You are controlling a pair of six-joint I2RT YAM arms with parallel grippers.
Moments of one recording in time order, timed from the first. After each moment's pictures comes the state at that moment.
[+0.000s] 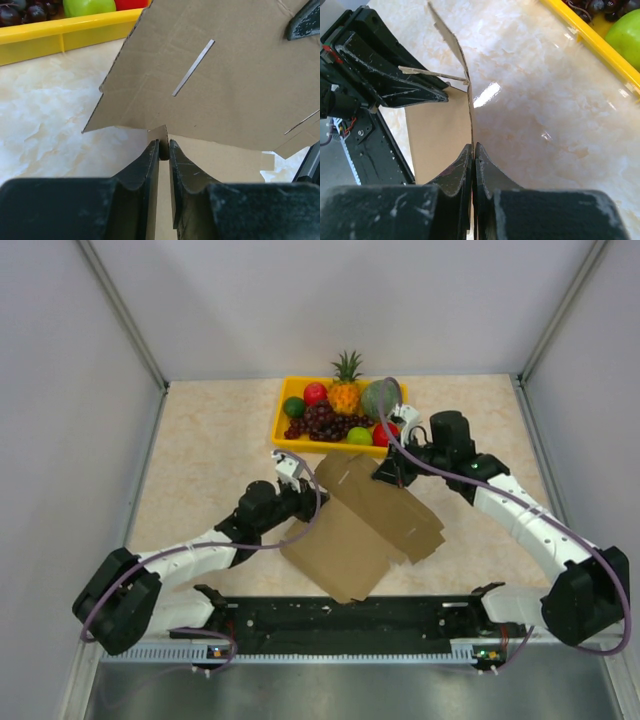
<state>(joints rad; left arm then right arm) -0.68 1.20 0.44 0.54 0.17 -0.37 0.44 1.24 1.01 -0.34 -0.60 0.08</state>
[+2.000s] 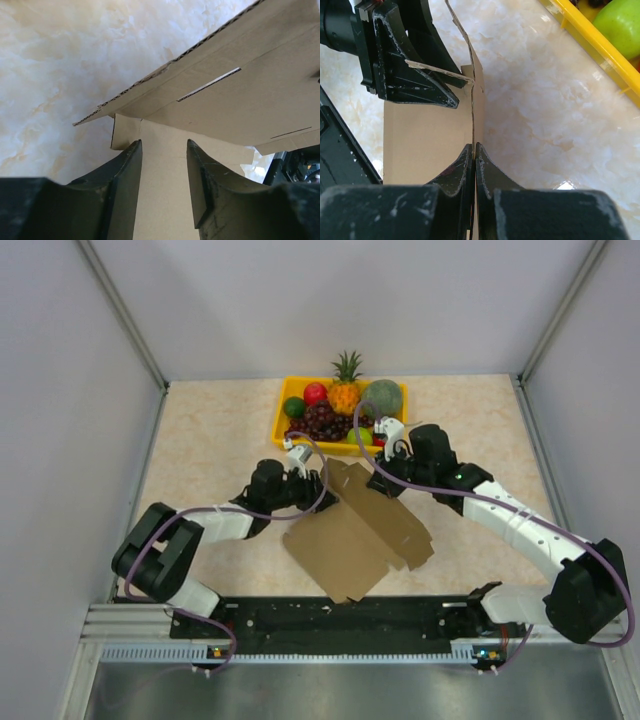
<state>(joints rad) -0.53 1.52 0.58 0.55 0.48 -0.47 0.58 1.26 0.96 -0.31 -0.36 0.03</state>
